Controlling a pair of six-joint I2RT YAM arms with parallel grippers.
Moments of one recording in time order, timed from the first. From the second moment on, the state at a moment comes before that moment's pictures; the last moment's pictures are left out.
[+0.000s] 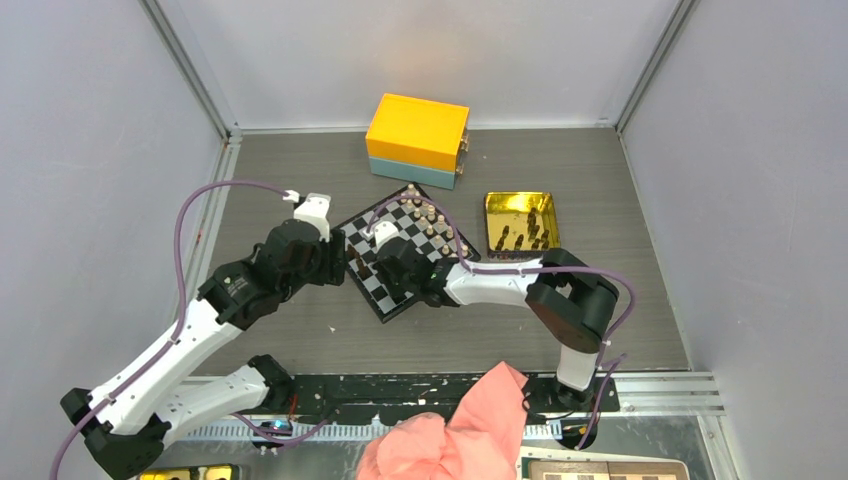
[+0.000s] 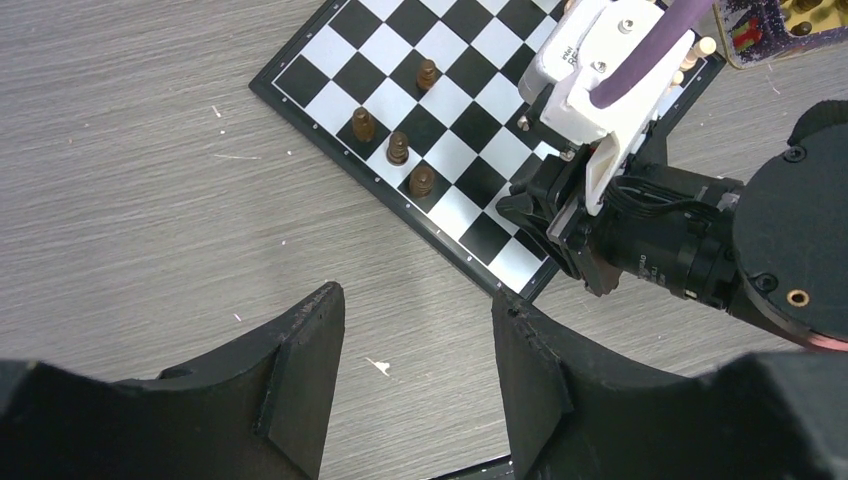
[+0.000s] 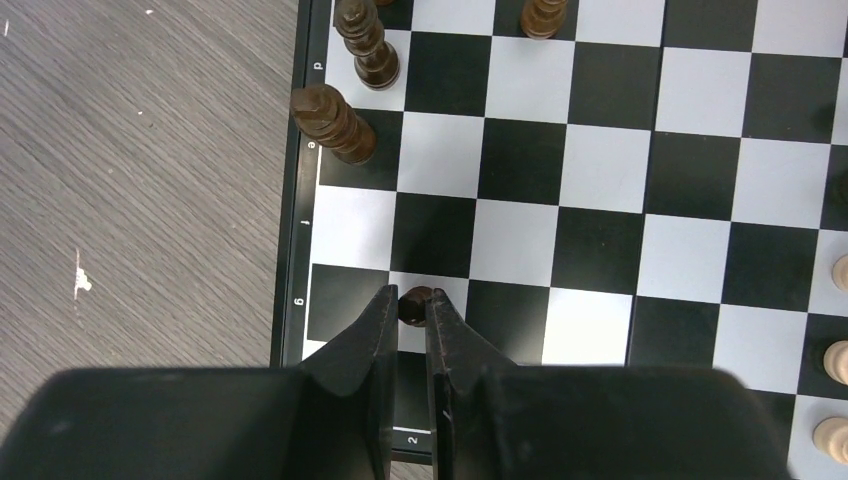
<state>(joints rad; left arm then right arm) -0.74 0.87 1.00 -0.80 -0.34 -0.37 1.04 1.79 1.07 0.02 0.22 0.27</state>
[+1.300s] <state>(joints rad) -0.73 0.95 1.05 -0.74 -0.36 -0.34 1.03 1.53 1.14 -0.22 0.45 0.31</state>
